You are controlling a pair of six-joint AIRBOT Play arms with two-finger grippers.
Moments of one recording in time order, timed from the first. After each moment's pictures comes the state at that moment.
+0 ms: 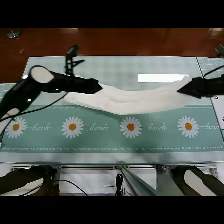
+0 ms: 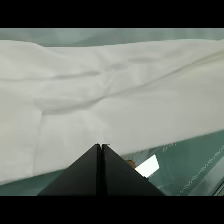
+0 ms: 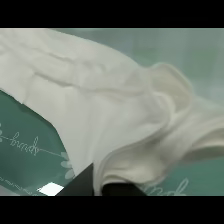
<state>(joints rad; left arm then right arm) -0.38 -1.32 1.10 0.75 -0.84 -1.28 -0.32 -1.02 1.07 -0.89 1.41 1.24</state>
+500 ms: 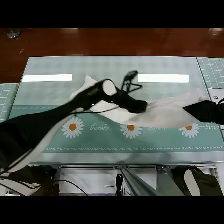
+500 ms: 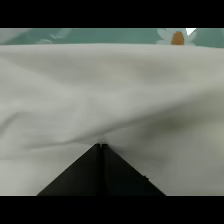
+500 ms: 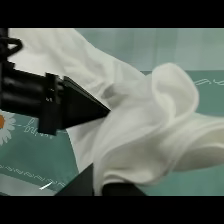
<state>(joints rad) -0.81 -1.77 1.46 0.72 -0.86 -1.47 -0.32 -0.56 0.90 -0.91 1.48 1.38</state>
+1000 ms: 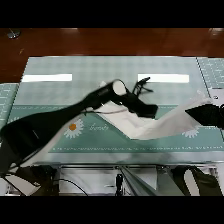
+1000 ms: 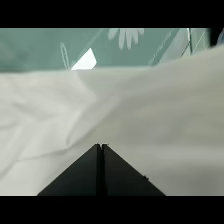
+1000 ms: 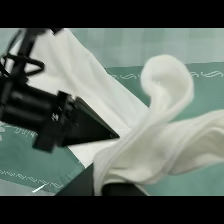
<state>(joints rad) -0.79 -1.81 1.57 0.59 -0.98 -1.44 -0.32 -0.52 0.89 -0.95 1.48 1.42</state>
